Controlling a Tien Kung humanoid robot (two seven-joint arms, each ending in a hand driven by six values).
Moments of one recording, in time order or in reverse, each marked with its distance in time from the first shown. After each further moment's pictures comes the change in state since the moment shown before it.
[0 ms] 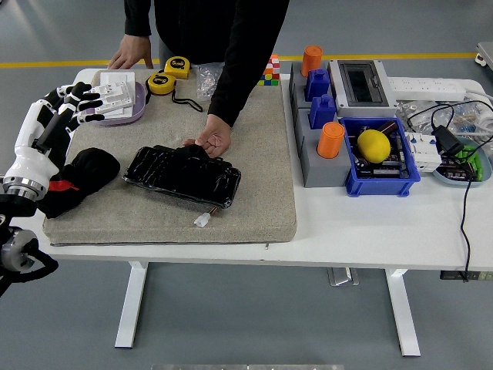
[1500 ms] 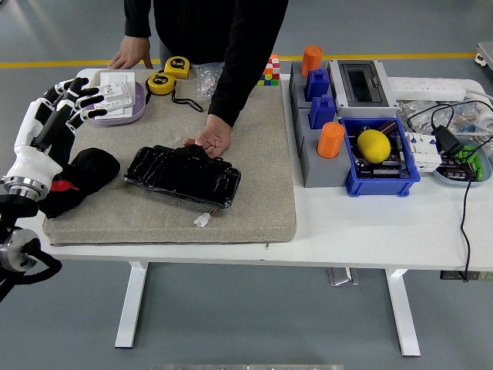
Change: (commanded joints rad) left arm 0.009 0.010 -0.002 -0.039 -0.116 -0.005 -0.023; right arm -0.003 0.010 -0.044 -0.014 0.022 0.009 0.001
